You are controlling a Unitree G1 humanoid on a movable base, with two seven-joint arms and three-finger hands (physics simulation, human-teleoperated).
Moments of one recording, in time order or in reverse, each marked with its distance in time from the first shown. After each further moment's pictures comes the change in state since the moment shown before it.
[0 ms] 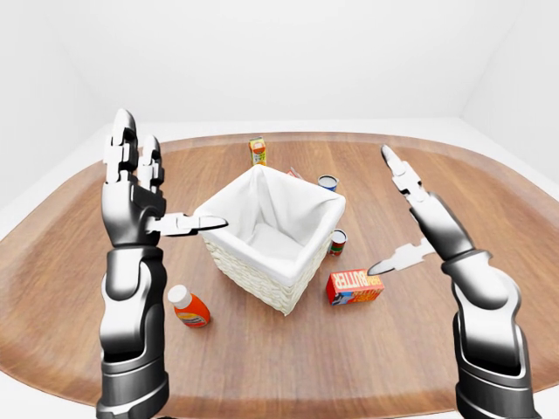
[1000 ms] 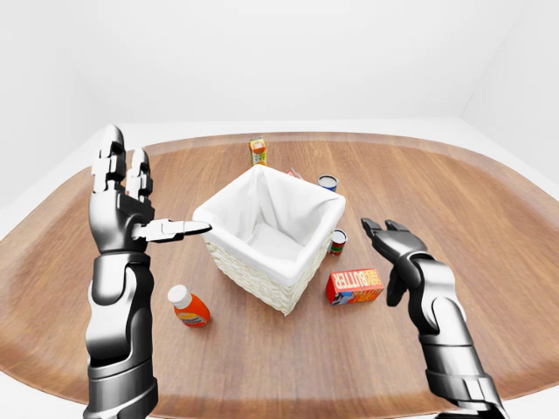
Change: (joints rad) left arm 0.033 0.040 0.065 0.055 -0.064 0.000 -0.026; right arm -0.081 0.043 0.116 0.442 -0.968 0.000 0.227
